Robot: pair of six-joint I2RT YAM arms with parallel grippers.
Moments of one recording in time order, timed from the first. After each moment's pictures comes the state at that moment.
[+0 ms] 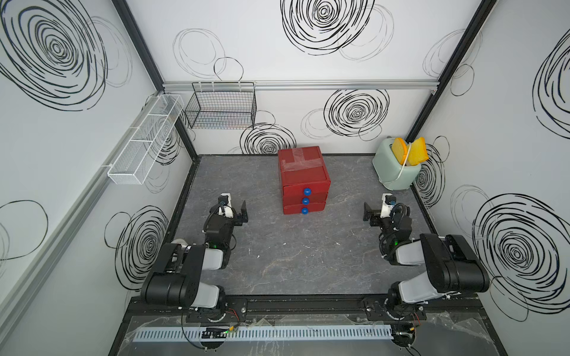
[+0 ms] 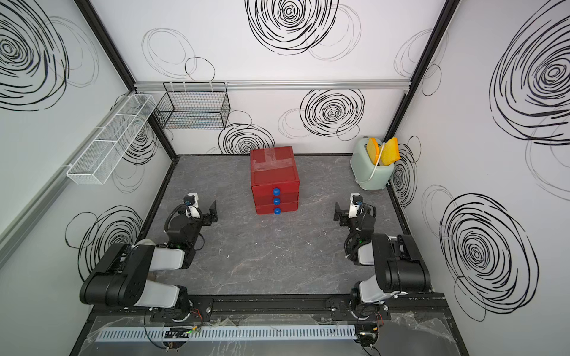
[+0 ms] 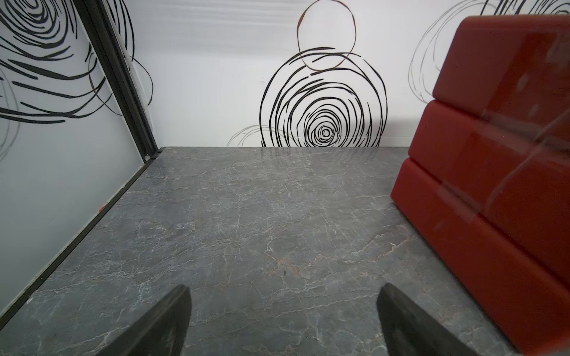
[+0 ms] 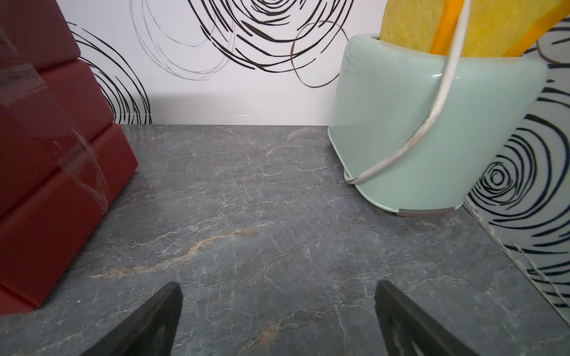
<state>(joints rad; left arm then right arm) -0.03 1.45 0.21 1.08 -0.02 -0.02 -0.02 1.51 0.21 1.10 -0.07 0.01</state>
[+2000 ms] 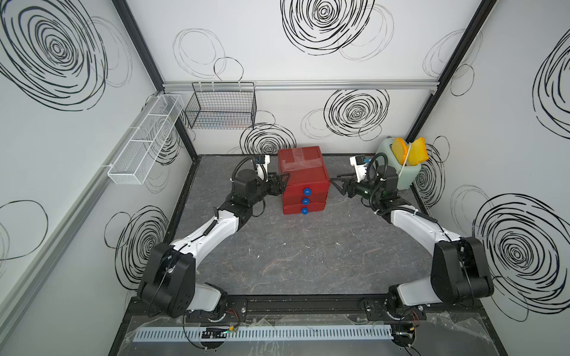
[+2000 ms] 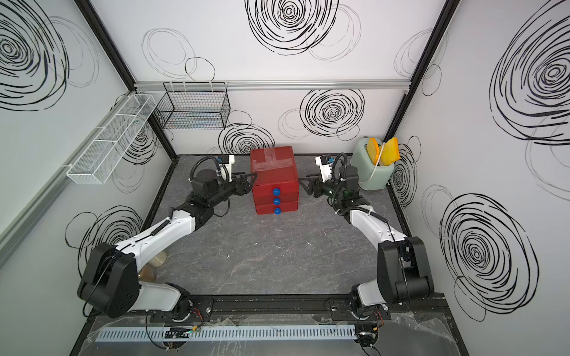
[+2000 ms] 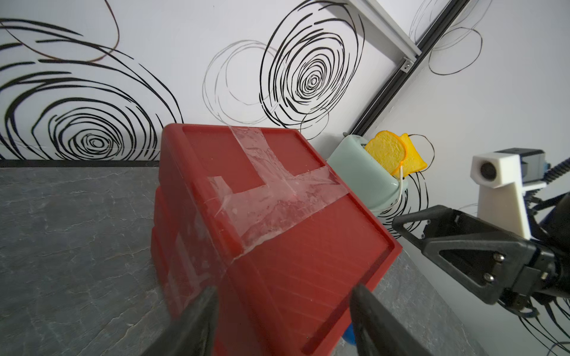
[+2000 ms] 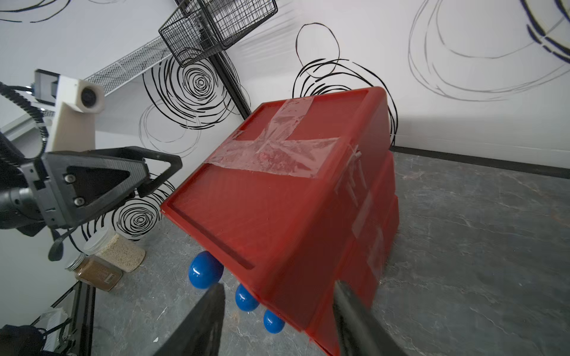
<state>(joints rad) -0.36 1.43 0.92 0.29 0.29 -0.44 0.20 1.46 0.91 0.29 -0.72 0.28</state>
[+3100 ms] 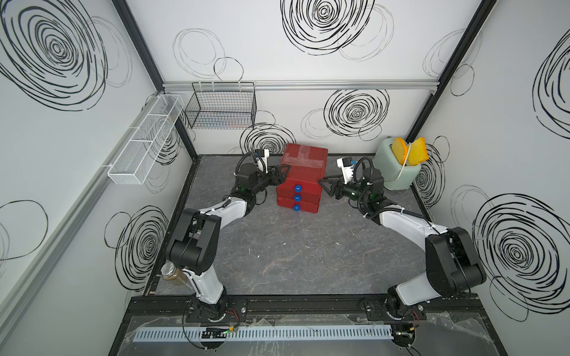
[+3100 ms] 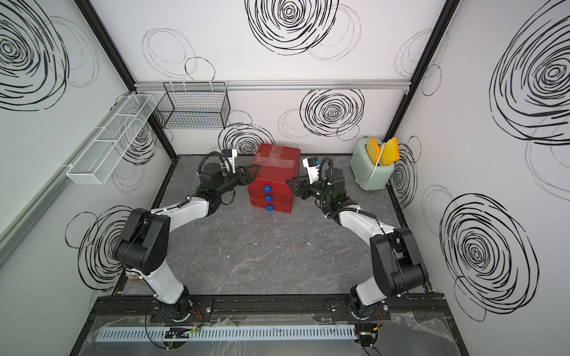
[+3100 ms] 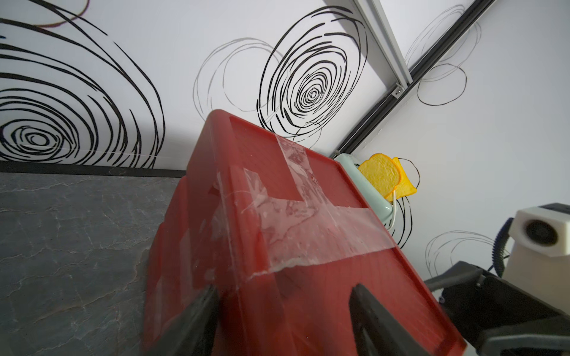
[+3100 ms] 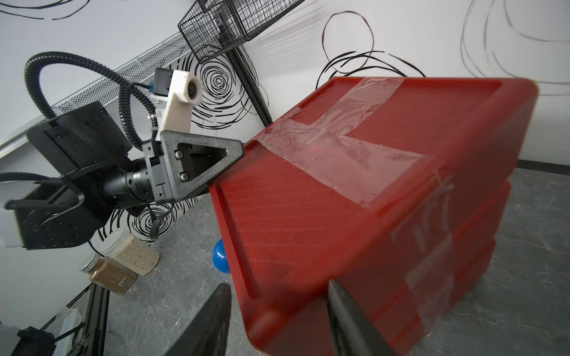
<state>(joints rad) -0.28 1.75 1.02 0.61 0.47 -0.57 0.36 1.49 0.87 0.41 -0.63 0.36</state>
